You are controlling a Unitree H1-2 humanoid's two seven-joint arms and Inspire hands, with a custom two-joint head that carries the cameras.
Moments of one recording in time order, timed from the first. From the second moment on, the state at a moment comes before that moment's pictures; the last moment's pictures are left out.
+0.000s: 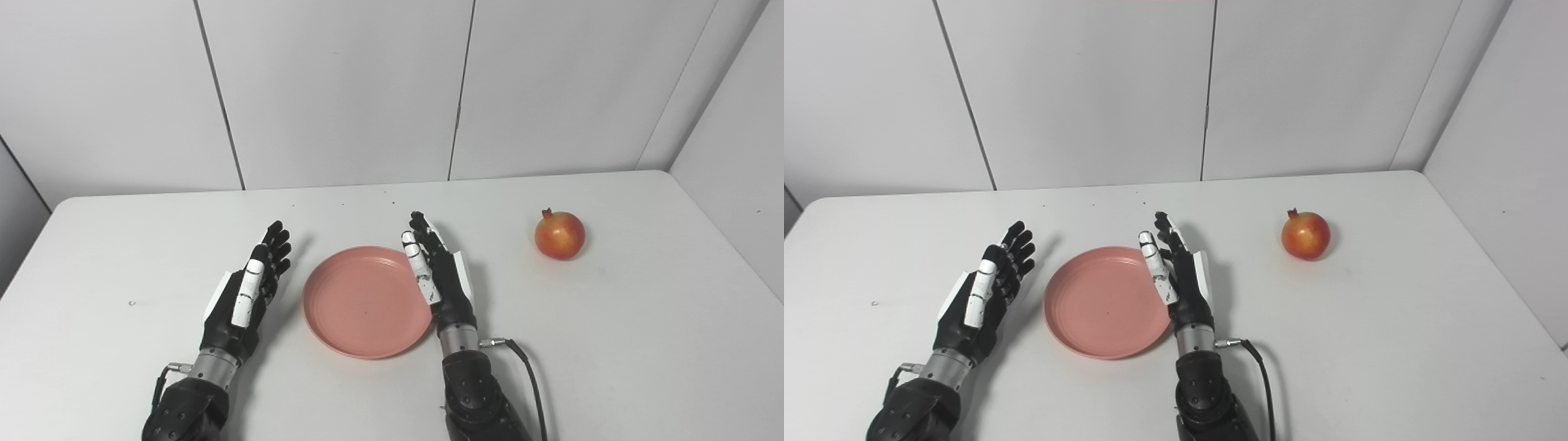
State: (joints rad) left arm -0.23 0.11 -0.03 0.09 -0.16 0.02 -0.21; right arm -0.33 0.17 0.11 0.33 -0.27 -0.11 -0.25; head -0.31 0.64
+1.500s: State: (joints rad) left arm -0.24 0.06 -0.04 0.08 -0.15 0.10 -0.20; right arm -0.31 -0.05 -0.06 0.06 -0.37 -0.07 -0.32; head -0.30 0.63
